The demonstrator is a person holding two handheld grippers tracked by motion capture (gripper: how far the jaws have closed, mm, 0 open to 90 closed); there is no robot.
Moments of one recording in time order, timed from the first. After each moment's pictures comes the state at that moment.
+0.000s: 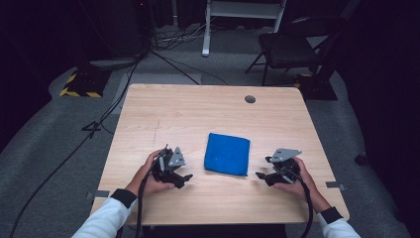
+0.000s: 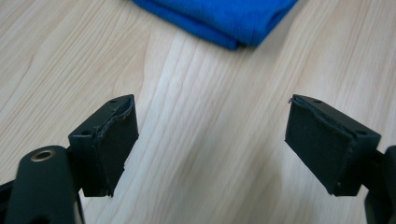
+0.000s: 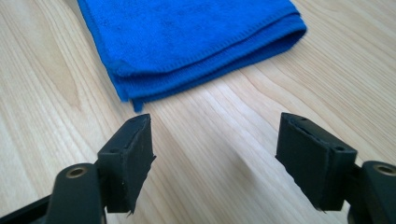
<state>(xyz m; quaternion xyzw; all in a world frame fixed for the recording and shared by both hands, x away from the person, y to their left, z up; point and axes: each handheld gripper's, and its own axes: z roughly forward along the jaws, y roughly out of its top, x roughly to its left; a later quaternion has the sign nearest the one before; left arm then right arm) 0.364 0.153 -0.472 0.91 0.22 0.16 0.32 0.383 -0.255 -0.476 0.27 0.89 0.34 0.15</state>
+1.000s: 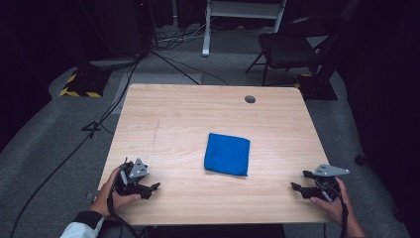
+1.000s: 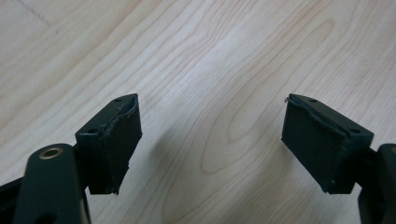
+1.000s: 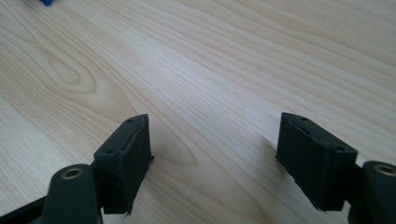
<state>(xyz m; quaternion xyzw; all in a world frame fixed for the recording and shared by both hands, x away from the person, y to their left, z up) 0.329 0.248 -0.492 0.88 0.33 0.16 0.30 0.338 -0.371 -0.499 0.40 0.83 0.35 0.17</state>
